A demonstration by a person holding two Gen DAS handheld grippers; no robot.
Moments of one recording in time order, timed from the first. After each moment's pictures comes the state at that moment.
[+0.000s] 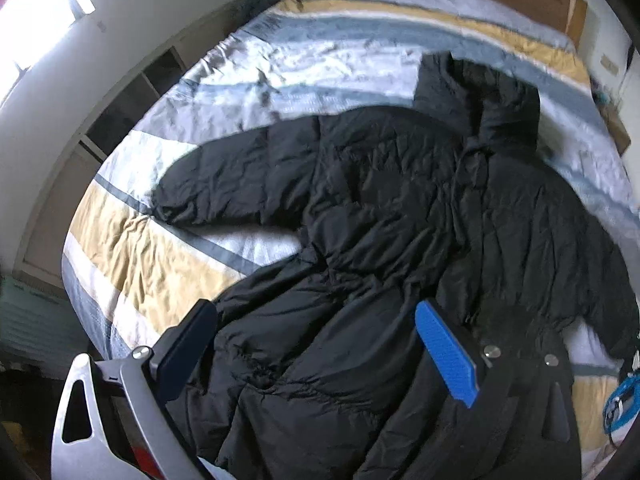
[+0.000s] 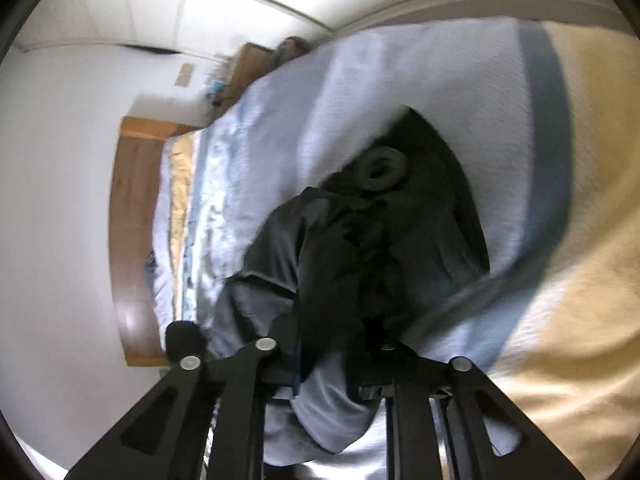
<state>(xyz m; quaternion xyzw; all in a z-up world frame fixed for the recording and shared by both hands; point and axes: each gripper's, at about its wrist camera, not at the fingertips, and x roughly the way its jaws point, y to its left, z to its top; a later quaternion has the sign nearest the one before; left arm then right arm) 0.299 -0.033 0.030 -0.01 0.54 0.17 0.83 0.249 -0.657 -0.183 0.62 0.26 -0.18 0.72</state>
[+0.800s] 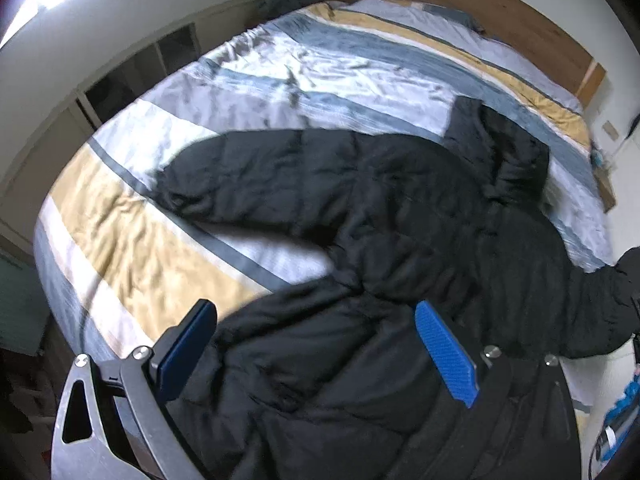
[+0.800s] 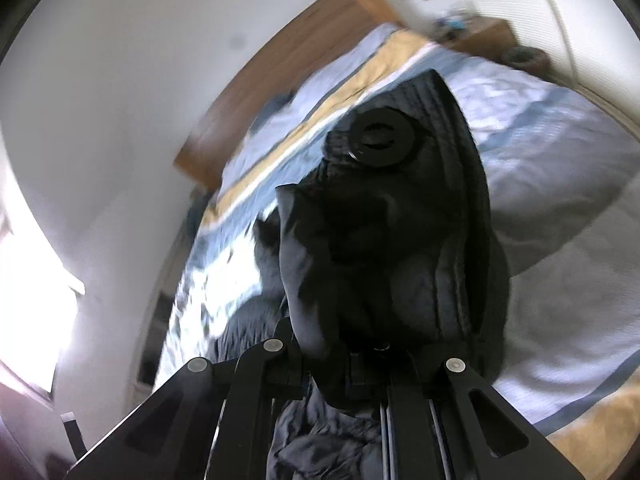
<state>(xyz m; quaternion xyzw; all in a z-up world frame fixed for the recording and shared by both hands) 0.289 0.069 0.030 -0.10 0.51 0.17 0.84 0.356 -0.410 -0.005 0.32 0.37 0.08 0.87</state>
